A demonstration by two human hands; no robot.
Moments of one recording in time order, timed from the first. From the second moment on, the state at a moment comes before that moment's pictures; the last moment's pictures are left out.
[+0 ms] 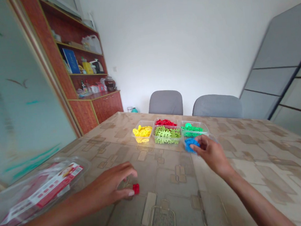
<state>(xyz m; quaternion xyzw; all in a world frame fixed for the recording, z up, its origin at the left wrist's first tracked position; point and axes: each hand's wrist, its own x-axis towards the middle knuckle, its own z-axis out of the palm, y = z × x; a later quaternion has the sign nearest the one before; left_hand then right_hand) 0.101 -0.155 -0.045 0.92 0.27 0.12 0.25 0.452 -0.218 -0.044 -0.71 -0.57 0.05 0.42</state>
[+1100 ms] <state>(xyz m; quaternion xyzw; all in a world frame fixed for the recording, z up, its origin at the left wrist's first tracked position) 0.133 -0.147 -0.095 0.84 0.30 0.24 0.38 0.327 -0.209 -0.083 -0.60 -0.71 0.17 0.33</state>
